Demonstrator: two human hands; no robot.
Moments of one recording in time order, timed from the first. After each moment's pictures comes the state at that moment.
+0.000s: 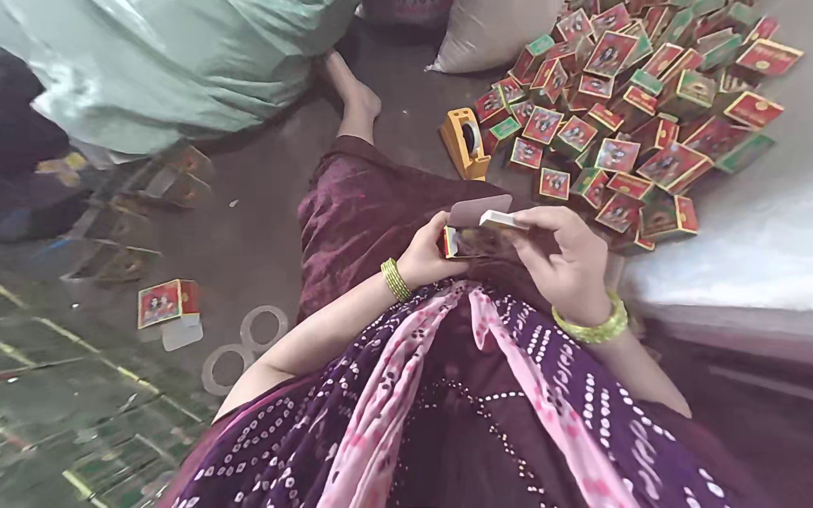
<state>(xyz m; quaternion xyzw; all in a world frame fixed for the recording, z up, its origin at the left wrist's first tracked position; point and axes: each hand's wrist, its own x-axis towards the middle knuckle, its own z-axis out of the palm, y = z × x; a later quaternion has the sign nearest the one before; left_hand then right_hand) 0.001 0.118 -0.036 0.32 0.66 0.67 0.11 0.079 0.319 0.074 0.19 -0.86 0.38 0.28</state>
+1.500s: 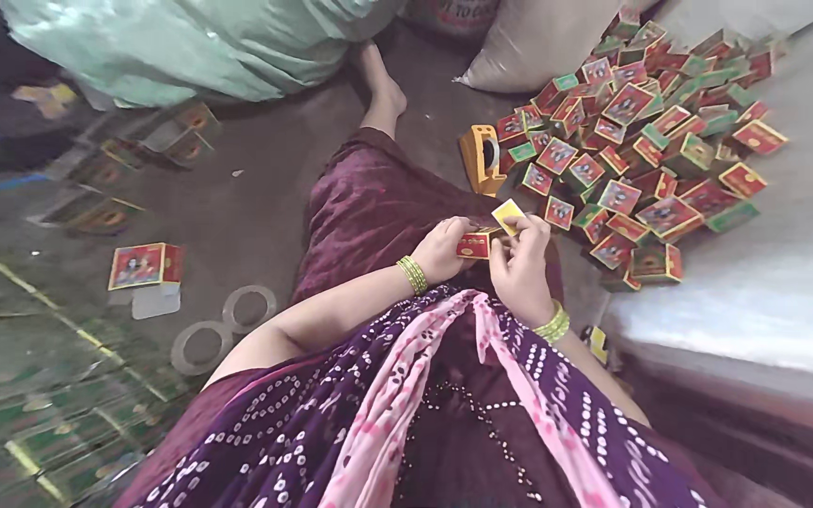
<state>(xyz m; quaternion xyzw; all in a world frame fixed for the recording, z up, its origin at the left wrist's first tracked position) -0.017 0.118 -0.055 0.33 0.81 0.48 0.00 0.054 0.268 0.019 0.04 -0.92 0.34 0.18</state>
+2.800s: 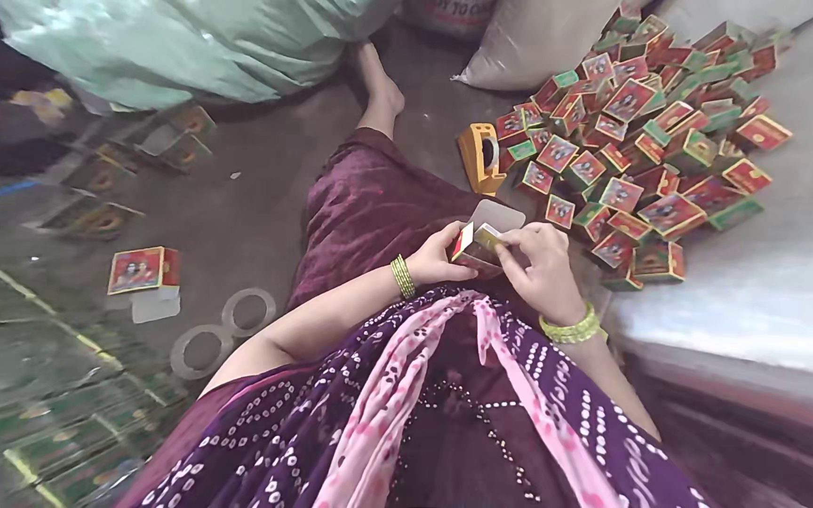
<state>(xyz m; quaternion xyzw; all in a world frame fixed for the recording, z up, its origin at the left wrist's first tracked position) -0.016 0.107 -0.062 0.29 0.60 0.71 0.22 0.050 0.311 0.034 0.18 -0.94 0.23 0.18</state>
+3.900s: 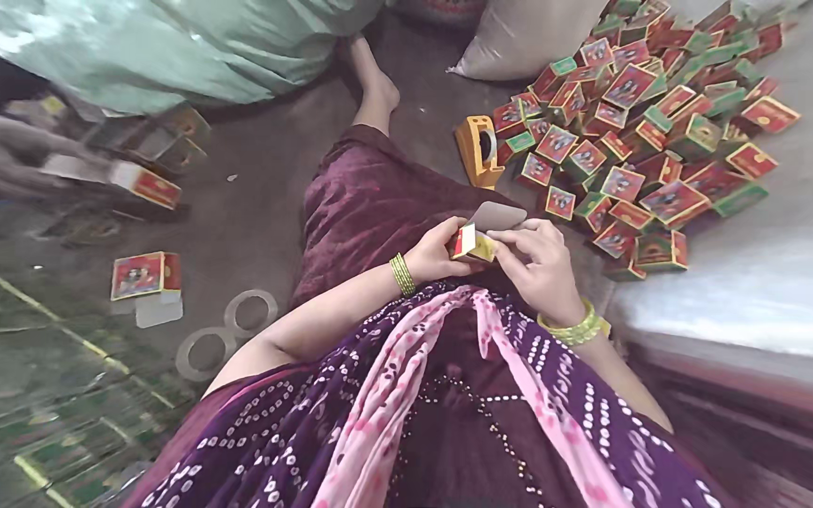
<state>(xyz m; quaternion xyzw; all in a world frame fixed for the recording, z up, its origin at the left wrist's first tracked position) -0.016 0.109 -0.063 0.32 0.67 0.66 0.13 0.057 0.301 0.039 0.15 -0.92 0.32 0.17</state>
